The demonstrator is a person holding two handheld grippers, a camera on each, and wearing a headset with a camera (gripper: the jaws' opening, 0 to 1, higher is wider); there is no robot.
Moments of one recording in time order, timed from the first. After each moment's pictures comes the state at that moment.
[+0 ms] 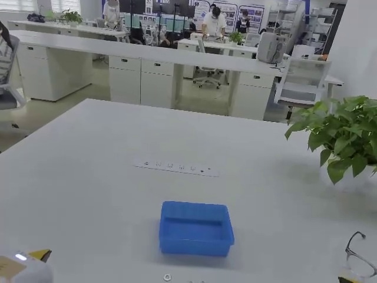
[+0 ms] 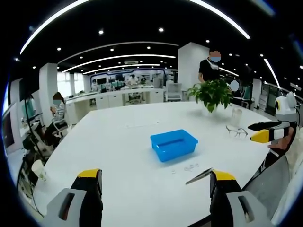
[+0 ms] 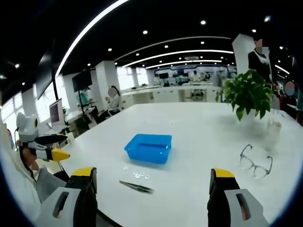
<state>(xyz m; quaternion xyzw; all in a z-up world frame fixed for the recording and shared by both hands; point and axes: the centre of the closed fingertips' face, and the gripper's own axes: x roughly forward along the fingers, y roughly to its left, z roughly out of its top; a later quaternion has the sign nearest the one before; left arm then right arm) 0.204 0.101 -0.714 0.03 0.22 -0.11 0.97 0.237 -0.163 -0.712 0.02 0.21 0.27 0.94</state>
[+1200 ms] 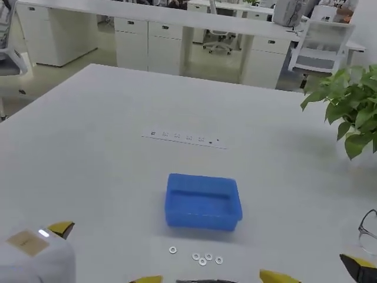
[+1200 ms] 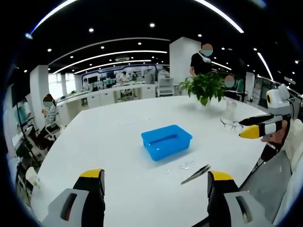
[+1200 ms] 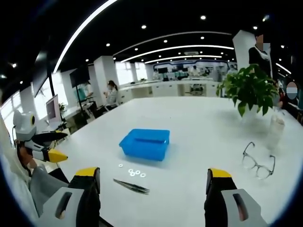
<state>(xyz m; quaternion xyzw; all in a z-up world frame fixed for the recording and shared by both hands) 0.223 0.078 -0.727 0.05 0.23 -0.16 0.96 0.261 -0.161 -0.733 0.01 0.24 0.26 0.93</state>
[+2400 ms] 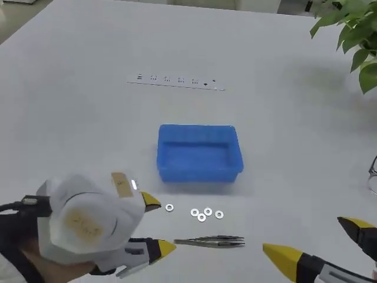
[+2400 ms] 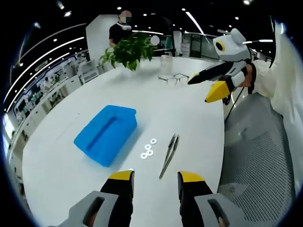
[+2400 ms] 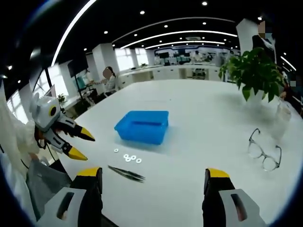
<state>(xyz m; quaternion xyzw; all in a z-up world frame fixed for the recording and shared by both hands) 0.256 0.002 -0.808 0.23 0.33 -0.46 0.79 0.267 -0.167 -0.776 0.01 0.31 0.28 0.91</state>
